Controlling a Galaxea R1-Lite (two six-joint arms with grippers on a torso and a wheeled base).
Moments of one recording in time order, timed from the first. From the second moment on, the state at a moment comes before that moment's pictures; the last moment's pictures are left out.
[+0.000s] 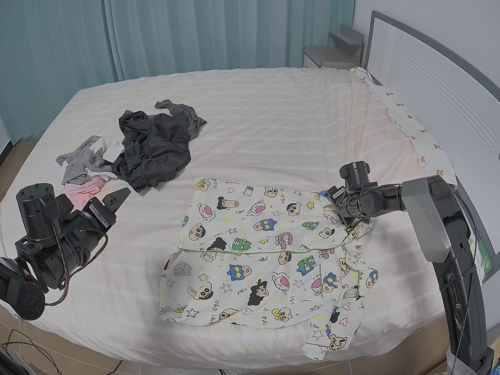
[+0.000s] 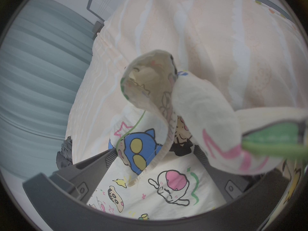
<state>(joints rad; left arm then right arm) -0.20 1.56 -0.38 -0.97 0.12 -0.75 0.22 2.74 -1.99 0.05 -0.14 1.16</state>
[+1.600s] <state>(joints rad) -0.47 1.98 -0.29 -1.14 -0.11 -0.48 0.47 1.71 -2.00 1.44 -0.32 0.91</state>
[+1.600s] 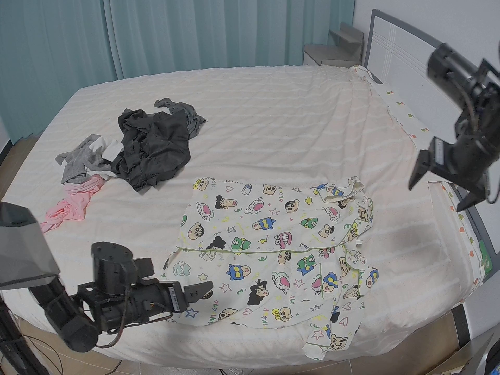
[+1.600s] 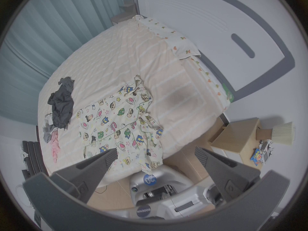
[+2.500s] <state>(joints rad) -0.44 2.24 -0.64 -0.84 -0.21 -0.56 0.24 1.03 -2.00 1.51 -0.13 0.90</state>
